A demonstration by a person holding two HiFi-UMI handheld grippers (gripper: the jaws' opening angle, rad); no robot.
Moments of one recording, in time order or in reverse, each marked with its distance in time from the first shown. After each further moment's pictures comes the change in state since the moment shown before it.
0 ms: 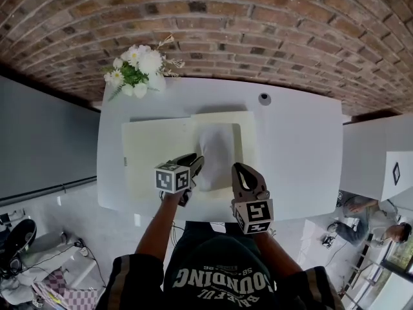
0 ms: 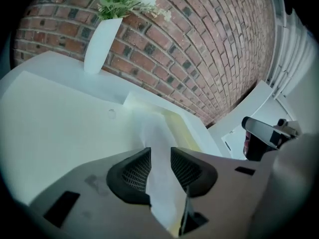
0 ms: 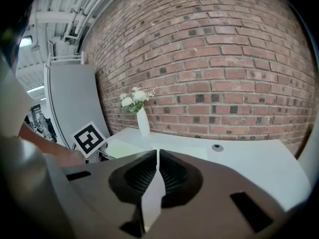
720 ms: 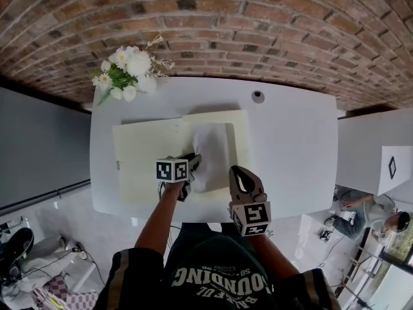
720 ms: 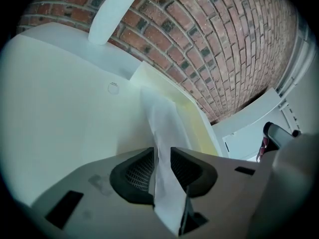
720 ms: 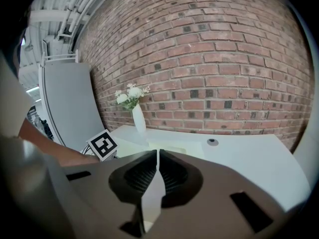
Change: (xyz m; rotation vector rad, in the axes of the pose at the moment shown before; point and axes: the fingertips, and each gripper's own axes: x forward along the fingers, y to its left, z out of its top) left arm 0.044 0.023 -0.023 -0.129 0.119 -0.008; right arm -0.002 -0.010 -0.014 0.031 0.037 -0.039
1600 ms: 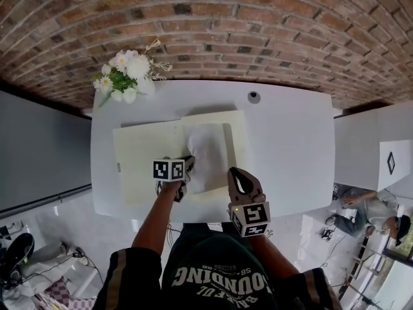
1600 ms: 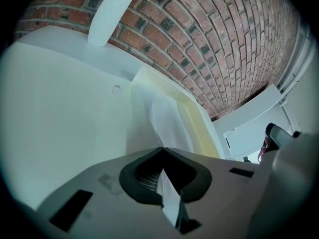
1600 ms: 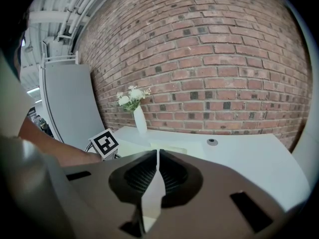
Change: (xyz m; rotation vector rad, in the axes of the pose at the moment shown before) left arm -0.011 0.006 -0.002 0.027 0.044 0.020; right arm -0.011 0.006 0.001 0.012 -0.012 -0.005
